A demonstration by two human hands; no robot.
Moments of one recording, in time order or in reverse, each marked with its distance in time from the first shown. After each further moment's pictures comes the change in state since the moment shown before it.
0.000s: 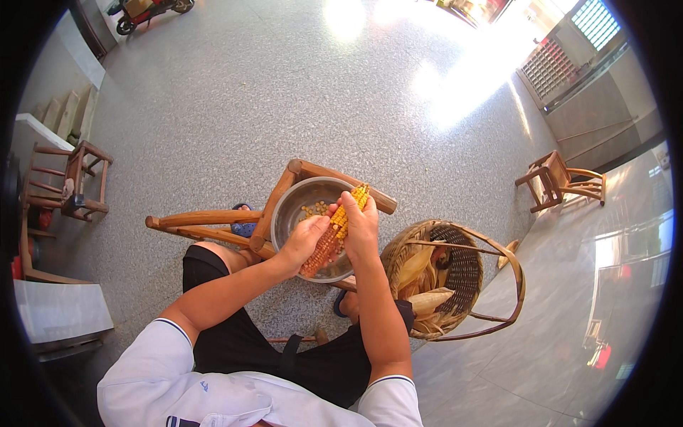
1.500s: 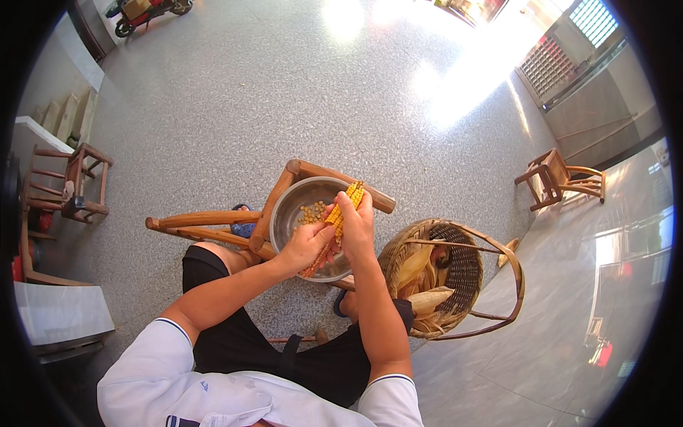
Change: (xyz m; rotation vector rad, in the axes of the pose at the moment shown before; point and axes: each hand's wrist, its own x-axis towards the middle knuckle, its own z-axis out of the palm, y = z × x) left_hand -0.002 -0.003 -0.002 0.273 -0.063 0.068; right_hand -0.006 -0.004 0.009 -0.106 -0.025 -0.047
